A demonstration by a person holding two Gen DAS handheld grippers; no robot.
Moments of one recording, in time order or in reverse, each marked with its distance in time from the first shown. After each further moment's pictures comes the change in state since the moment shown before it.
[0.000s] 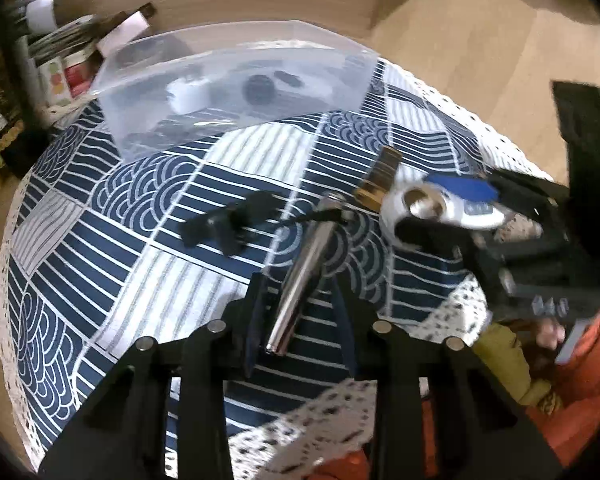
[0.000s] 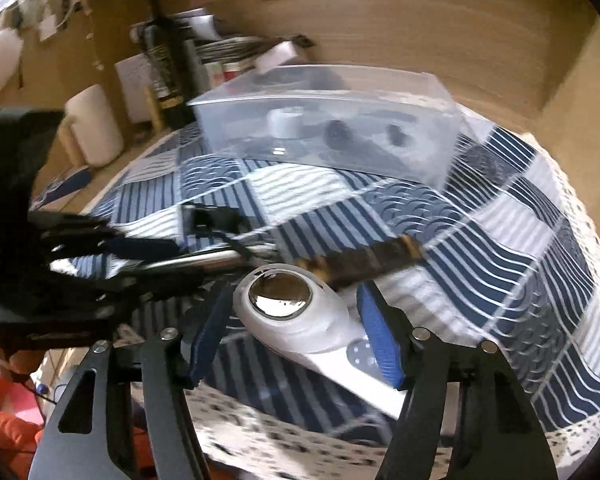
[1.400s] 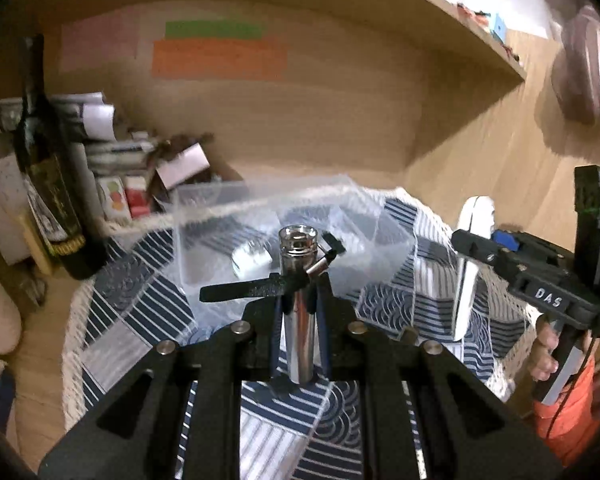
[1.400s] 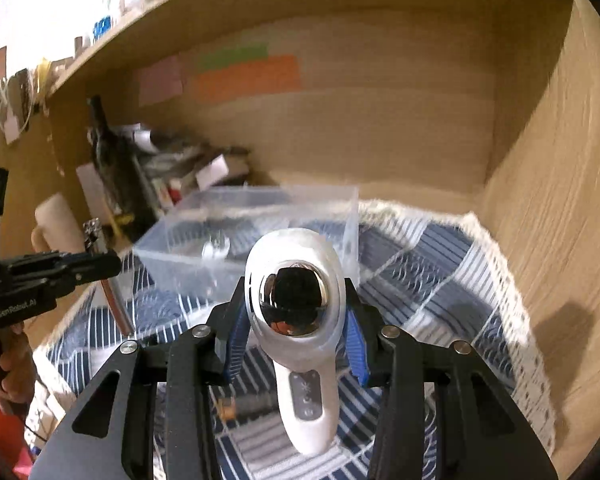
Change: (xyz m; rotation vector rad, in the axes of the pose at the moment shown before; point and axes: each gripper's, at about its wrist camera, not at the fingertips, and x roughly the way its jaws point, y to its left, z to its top) left arm -0.076 0.040 0.089 -0.131 -0.350 0.093; right arm -0.053 -0.041 0.091 0.048 -0.266 -0.090
